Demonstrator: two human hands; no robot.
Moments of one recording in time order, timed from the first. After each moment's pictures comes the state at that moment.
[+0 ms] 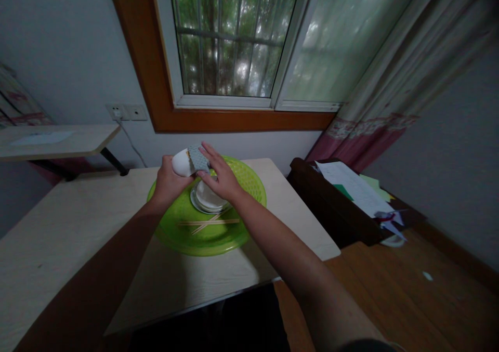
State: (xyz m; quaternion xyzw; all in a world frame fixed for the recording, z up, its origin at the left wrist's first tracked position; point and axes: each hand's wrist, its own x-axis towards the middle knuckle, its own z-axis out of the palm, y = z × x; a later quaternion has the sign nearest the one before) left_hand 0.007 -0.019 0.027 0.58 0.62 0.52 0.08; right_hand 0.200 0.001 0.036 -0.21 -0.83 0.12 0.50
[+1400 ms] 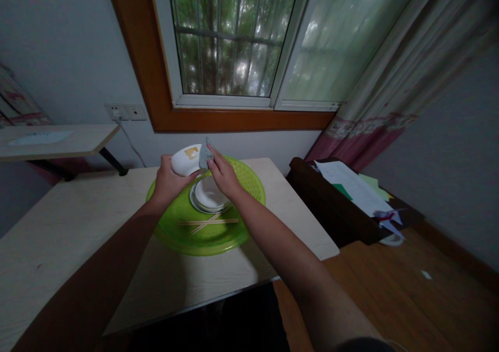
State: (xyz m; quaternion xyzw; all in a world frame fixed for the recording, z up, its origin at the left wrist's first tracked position) left_hand 0.007 -0.019 0.027 0.58 0.61 0.53 0.09; right_hand 0.197 0.023 0.020 -0.30 -0.77 0.21 0.52
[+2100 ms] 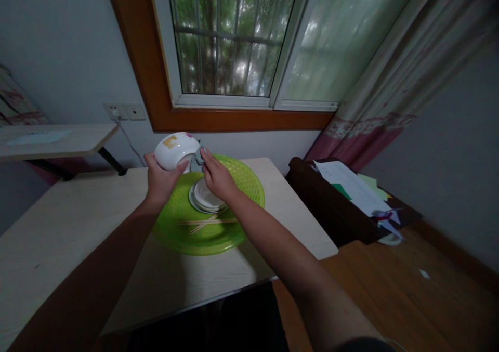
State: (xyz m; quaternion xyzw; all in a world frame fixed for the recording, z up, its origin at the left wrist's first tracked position) left_hand 0.001 -0.017 0.033 0.51 0.59 0.62 0.11; right_hand 0.187 0.019 0.010 -0.29 -0.82 0.12 0.48
